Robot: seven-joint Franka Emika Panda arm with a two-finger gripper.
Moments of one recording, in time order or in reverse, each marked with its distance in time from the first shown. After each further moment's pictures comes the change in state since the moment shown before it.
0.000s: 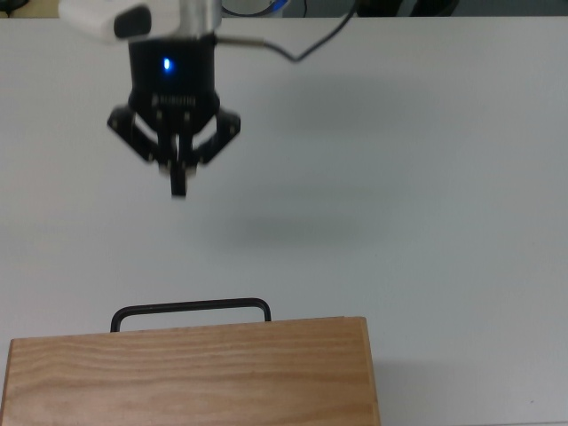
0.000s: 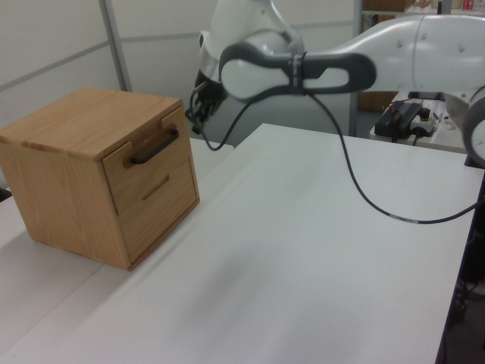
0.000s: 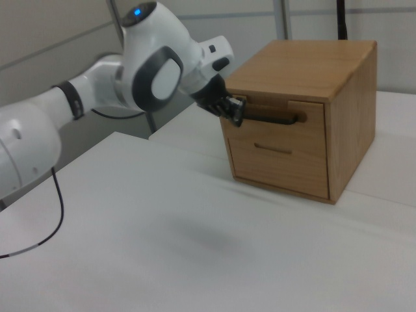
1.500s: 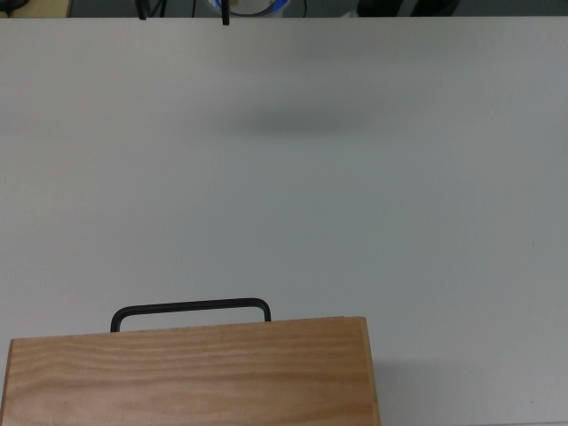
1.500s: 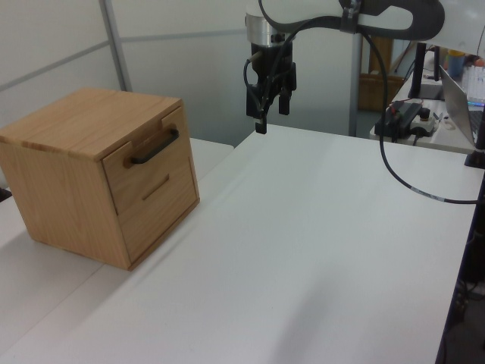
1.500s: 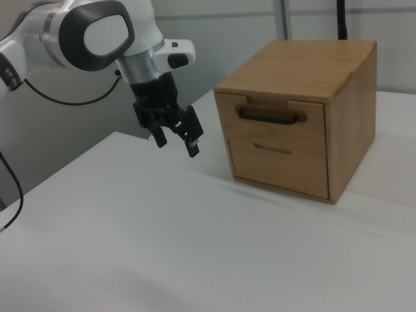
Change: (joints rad) arm -0.010 -0.197 -0.013 0.001 0.037 -0.626 0.002
